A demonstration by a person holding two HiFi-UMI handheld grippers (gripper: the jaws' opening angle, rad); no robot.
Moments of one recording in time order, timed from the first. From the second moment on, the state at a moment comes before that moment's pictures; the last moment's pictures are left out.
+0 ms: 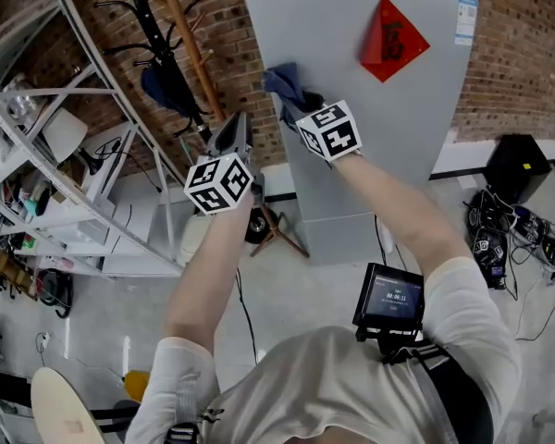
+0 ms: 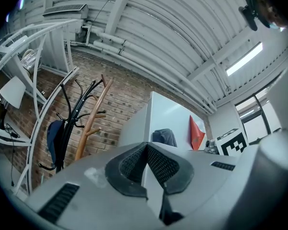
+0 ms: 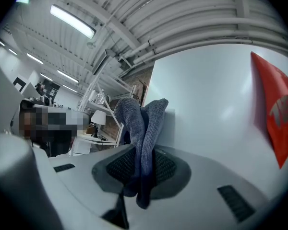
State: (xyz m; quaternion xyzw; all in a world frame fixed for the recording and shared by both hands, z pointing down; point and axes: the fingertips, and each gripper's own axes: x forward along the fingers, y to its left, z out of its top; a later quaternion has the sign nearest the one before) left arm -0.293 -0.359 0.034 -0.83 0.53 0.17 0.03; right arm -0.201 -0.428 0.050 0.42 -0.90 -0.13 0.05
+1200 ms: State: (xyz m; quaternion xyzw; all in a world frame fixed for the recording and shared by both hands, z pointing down) left arm -0.096 -0.399 0.051 -0.88 0.44 0.17 -0.01; right arm -0.018 -0.395 0.049 0.42 -0.88 -0.21 0.06
